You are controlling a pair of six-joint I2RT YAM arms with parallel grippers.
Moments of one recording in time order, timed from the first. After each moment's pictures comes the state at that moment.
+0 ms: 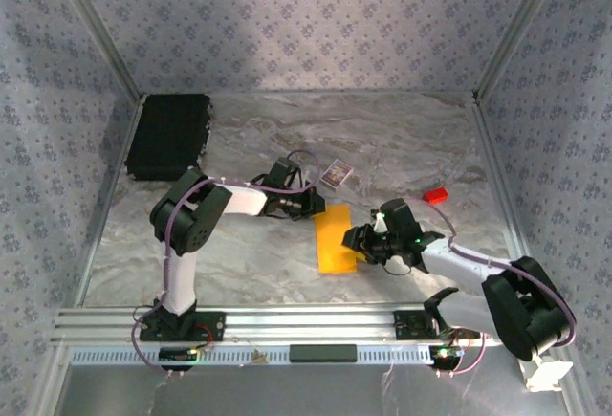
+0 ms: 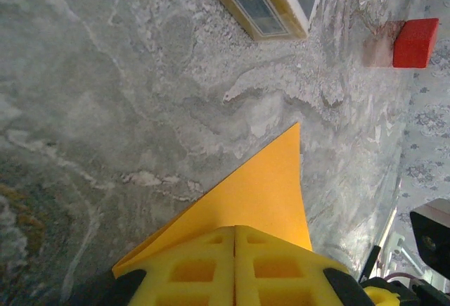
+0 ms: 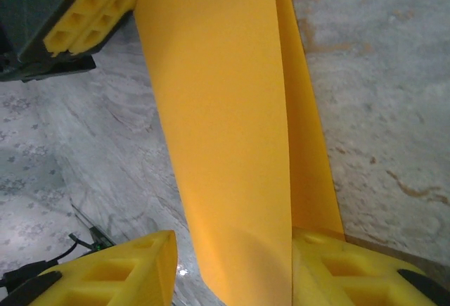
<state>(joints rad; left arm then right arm) -0.66 2.00 1.02 0.17 0.61 -0.87 0.50 1.19 0.34 0.00 -0.54 1.01</state>
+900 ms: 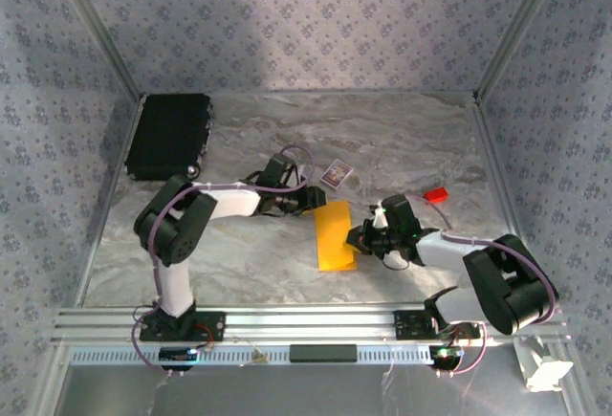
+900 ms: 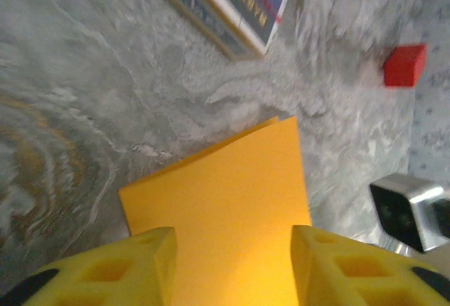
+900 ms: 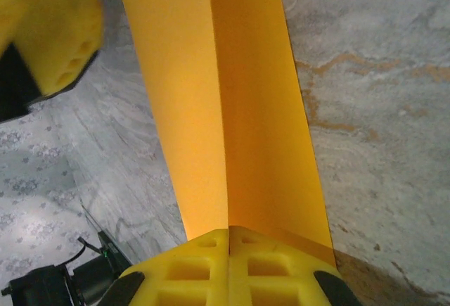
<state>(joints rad) -0.67 1.84 0.98 0.08 0.49 -0.85 0.45 1.34 0.34 0.16 -0.59 0.98</state>
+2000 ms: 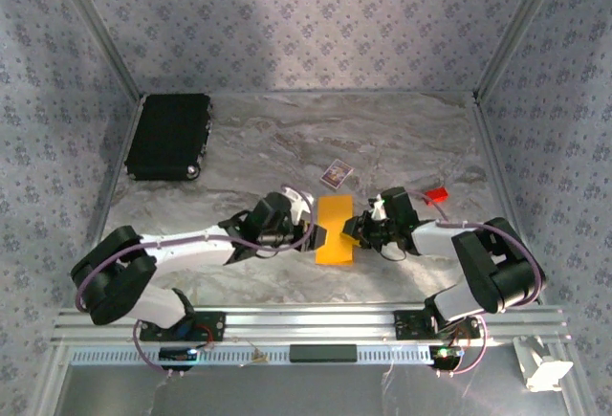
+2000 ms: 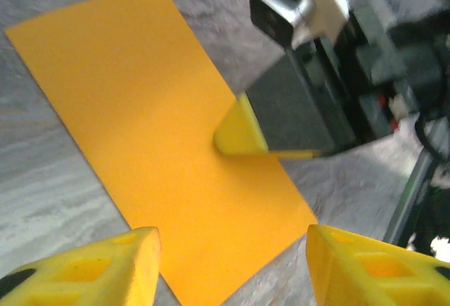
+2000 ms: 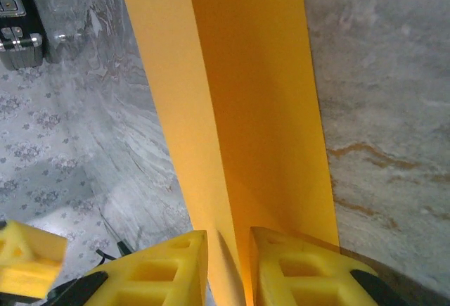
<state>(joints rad) -0.96 1.41 0.63 0.15 0.20 -0.55 0.40 1.46 0.40 0.20 -0.66 0.99</state>
